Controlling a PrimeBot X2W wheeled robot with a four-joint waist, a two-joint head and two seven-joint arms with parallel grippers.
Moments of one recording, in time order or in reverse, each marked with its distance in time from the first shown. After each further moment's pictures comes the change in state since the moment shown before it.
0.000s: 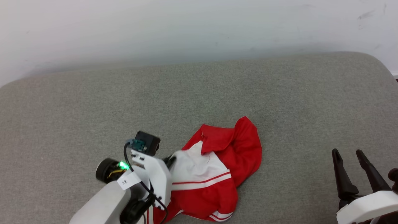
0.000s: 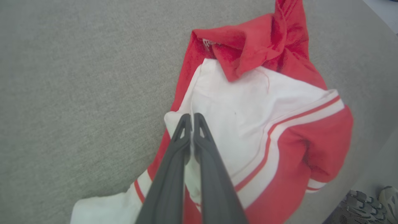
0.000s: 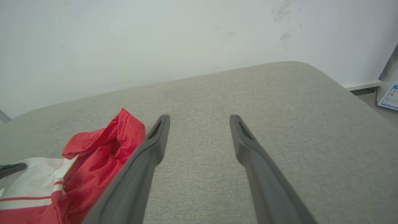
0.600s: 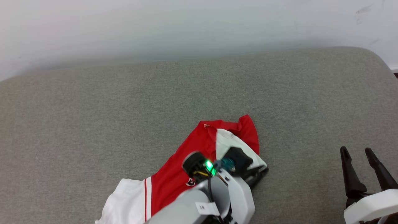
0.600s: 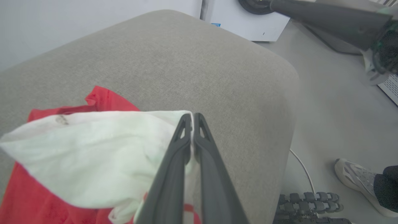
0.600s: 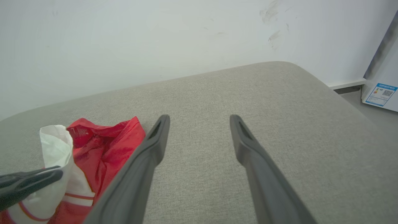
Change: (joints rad) left arm -0.121 -0.292 -0.243 0.067 0.137 -0.120 -0.207; right arm 0.000 0.000 -0.035 -0.034 -0.005 0.000 0.028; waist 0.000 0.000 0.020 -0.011
